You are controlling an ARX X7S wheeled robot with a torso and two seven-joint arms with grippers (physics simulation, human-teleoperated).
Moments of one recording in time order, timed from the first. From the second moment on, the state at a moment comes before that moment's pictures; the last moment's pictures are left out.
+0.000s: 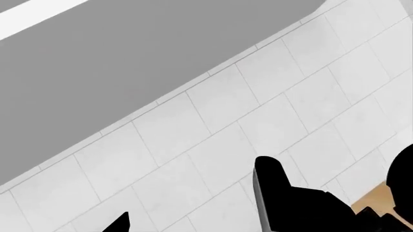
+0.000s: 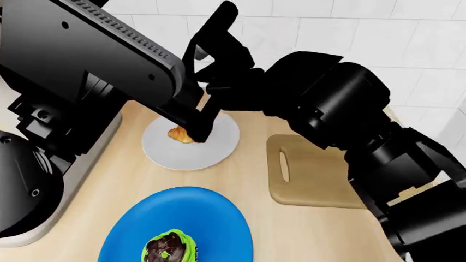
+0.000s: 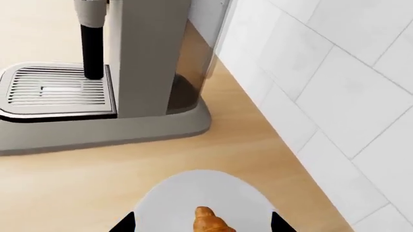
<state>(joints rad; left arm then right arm) -1.25 -0.61 0.32 0.82 -1.11 -1.28 -0.55 1.45 0.20 -0.90 0.31 0.72 0.81 -0.46</state>
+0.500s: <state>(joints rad) -1.24 -0.62 0.33 0.82 -1.11 -1.26 -0.54 1.46 0.12 -0.96 0.48 0.67 0.76 -0.49</state>
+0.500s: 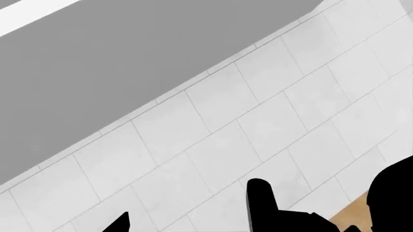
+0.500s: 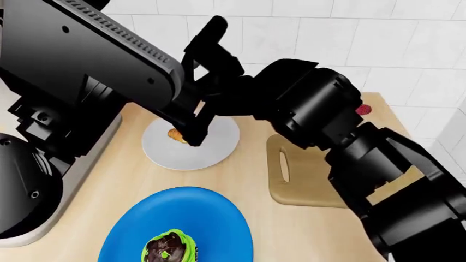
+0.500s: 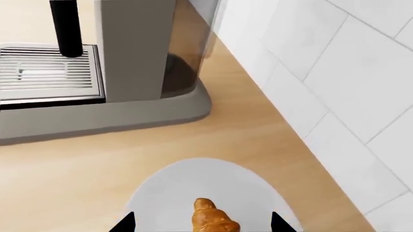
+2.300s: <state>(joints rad) -1.20 -0.68 0.41 0.83 -1.06 -1.16 -0.50 1.63 0.01 -1.15 0.69 0.69 0.72 -0.56</state>
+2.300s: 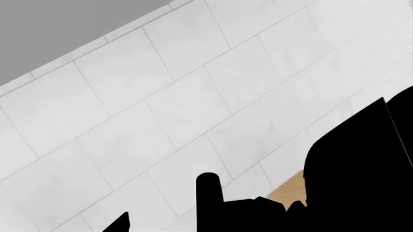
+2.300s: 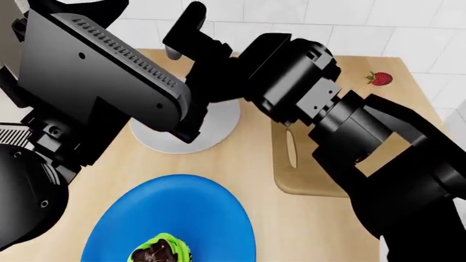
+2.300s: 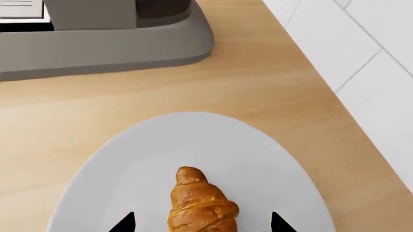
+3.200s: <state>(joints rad) -1.19 -0.69 0.42 0.83 -1.05 -1.12 -0.50 1.68 0.00 -1.52 0.80 1.01 0.59 -0.44</state>
